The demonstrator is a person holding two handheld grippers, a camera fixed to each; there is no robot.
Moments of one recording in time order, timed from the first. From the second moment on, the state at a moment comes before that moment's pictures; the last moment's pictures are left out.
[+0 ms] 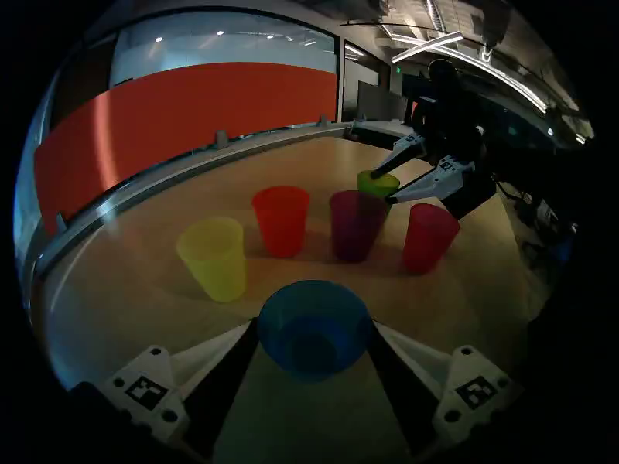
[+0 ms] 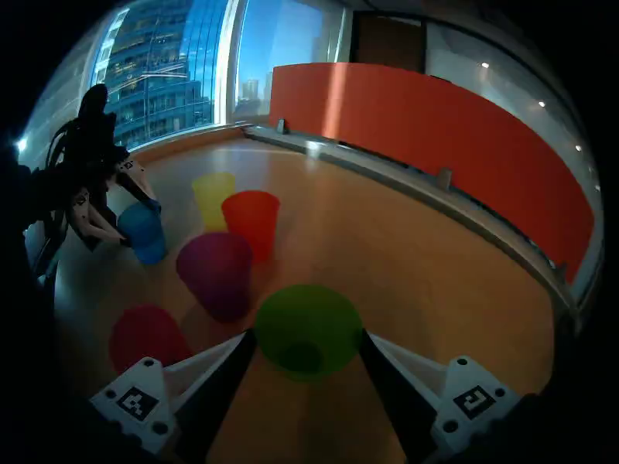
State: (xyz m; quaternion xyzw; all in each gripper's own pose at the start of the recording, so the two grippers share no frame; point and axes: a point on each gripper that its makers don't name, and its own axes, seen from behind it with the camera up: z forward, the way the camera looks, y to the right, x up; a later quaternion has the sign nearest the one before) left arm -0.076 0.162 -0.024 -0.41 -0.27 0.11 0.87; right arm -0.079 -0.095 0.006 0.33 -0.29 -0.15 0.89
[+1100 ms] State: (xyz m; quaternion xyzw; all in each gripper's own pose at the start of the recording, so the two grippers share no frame) left arm -0.079 0.163 -0.024 -0.41 -0.27 0.12 0.86; right arm -0.084 -0.101 0.016 0.33 -0.29 -0.14 0.89
